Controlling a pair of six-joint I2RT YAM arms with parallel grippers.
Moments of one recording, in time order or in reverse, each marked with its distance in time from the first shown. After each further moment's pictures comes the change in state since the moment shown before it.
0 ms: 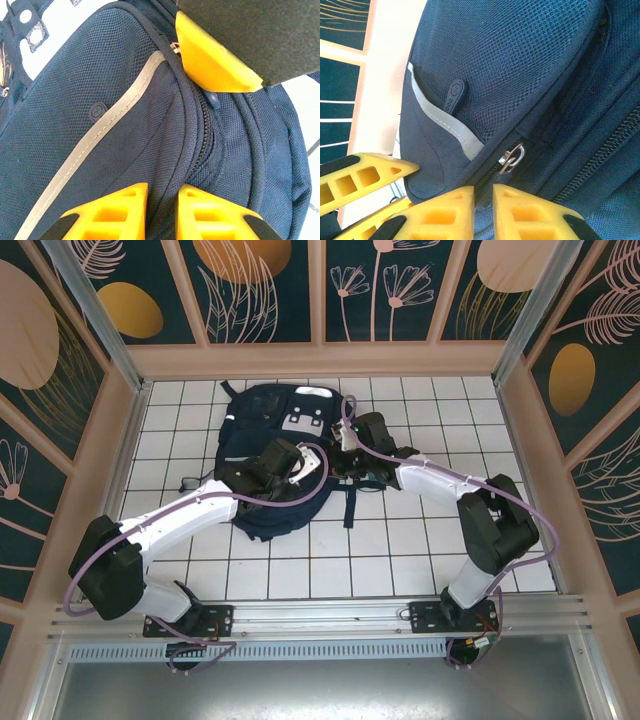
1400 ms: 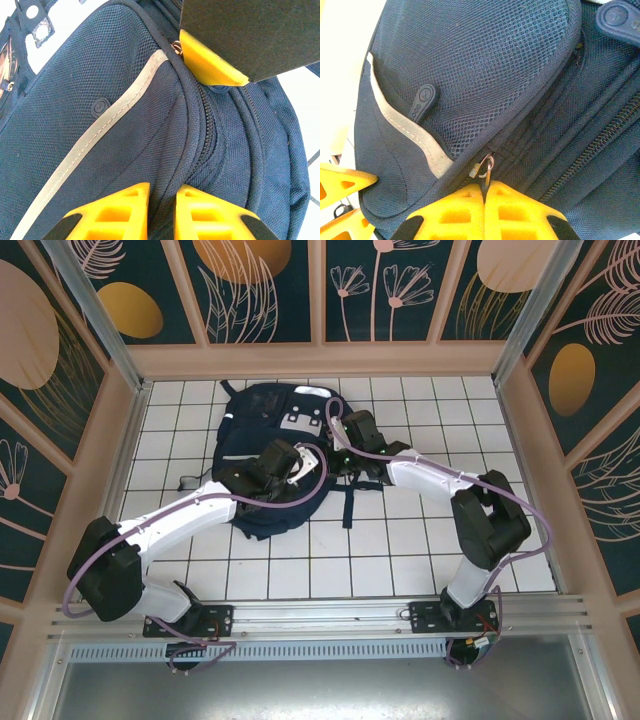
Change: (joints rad) left arm 0.003 -0.011 -0.016 0.011 -0.026 -0.005; right arm 0.042 0.043 0.090 -0.126 0.153 -0.154
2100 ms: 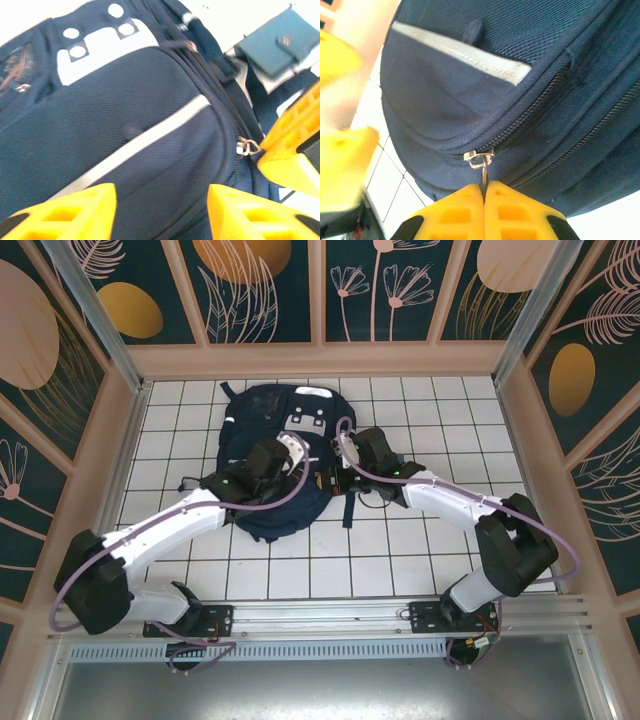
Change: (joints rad) left arm 0.023 -0.113 -0.069 0.159 0.066 -0.279; right arm 0.024 -0.196 -0.212 0.063 0.002 -0.027
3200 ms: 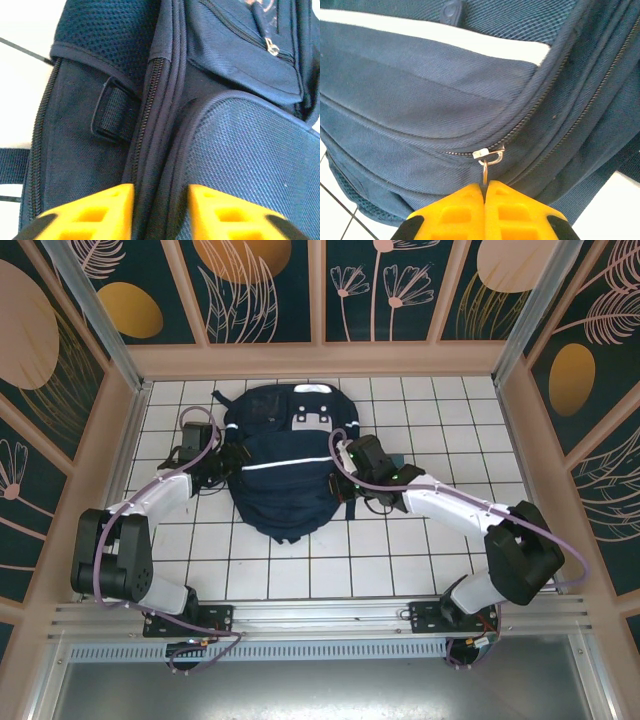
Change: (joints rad) left arm 0.586 0.172 -0.098 0.146 0.488 -0.746; right arm 0.083 -0.046 0.015 -0.182 0.315 -0.138
